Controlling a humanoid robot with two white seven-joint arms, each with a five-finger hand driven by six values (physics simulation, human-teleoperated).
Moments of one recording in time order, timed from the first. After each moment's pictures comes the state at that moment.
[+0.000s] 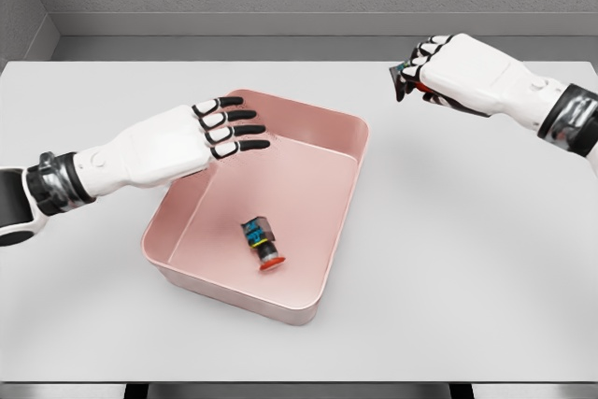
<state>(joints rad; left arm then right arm) -0.49 0.83 -0.63 -1.68 -0.86 -0.61 0.18 -0.45 -0.56 0.15 -1.75 0.62 -0.52 0.61</state>
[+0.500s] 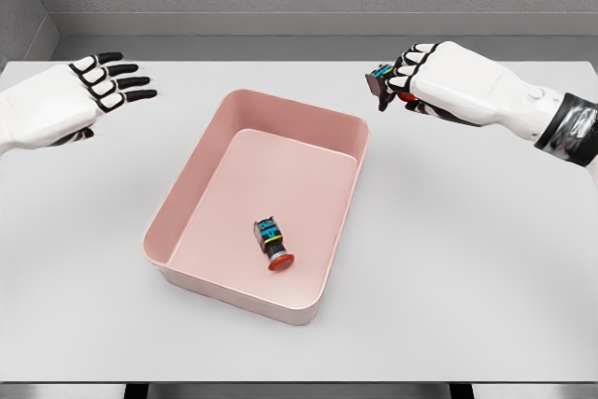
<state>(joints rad) -0.47 1.05 -0.53 -1.55 -0.77 -0.61 0.18 -0.44 -0.51 0.12 -1.75 0.54 -0.61 0.61</state>
